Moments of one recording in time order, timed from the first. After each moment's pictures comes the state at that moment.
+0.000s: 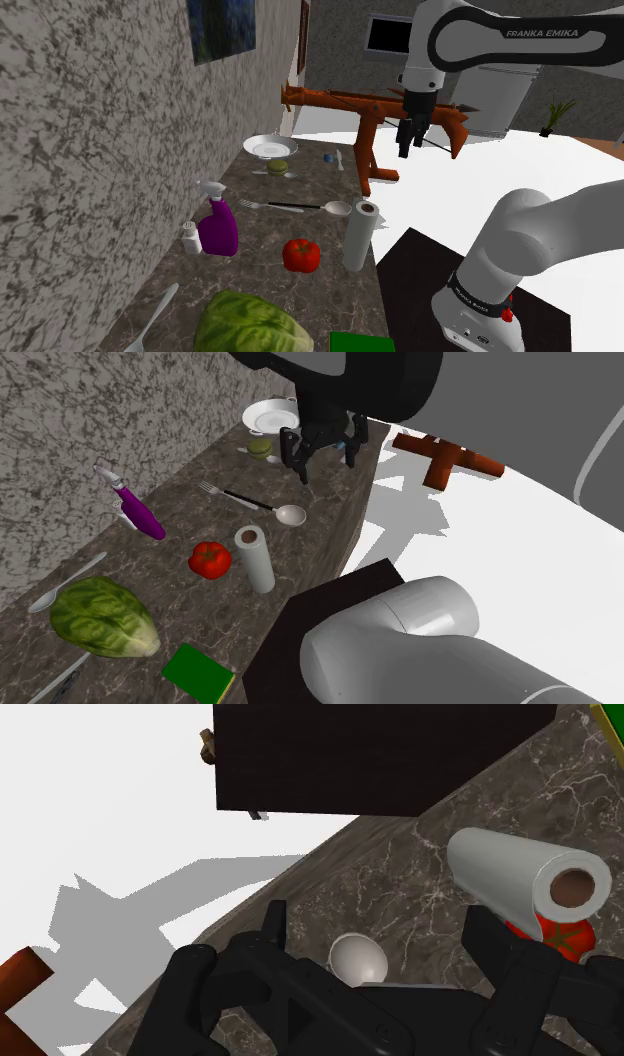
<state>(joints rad) -0.01 -0.78 -0.05 -2.45 -0.09 1.55 -0.04</state>
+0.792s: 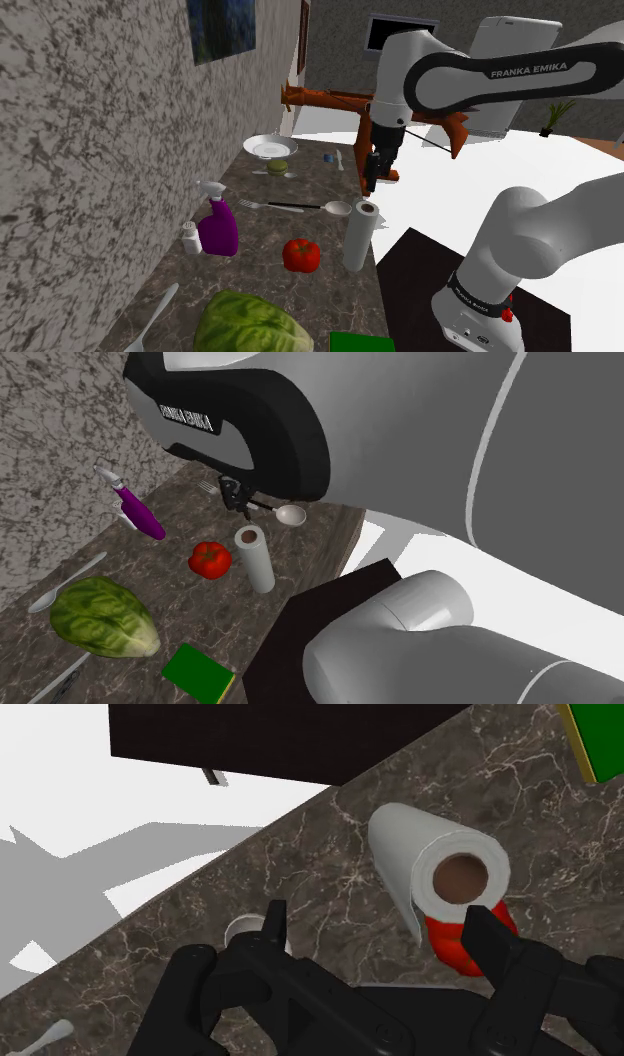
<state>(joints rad) 0.12 -0.74 0.11 -2.60 0.06 1.80 0.08</state>
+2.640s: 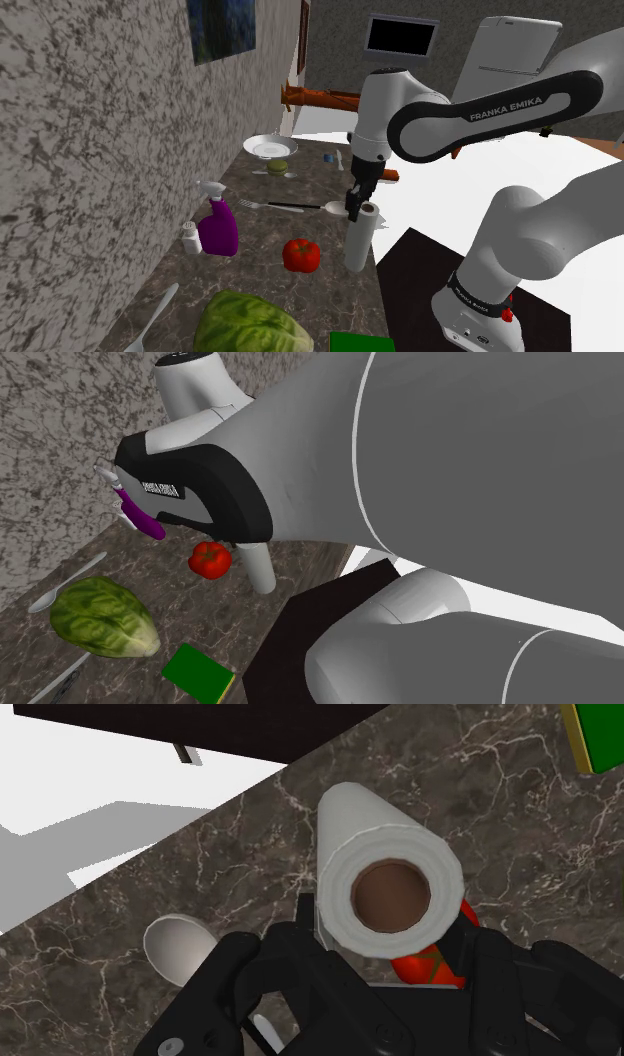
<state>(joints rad) 0.18 -0.64 0.21 -2.71 0.14 2.04 0.14</state>
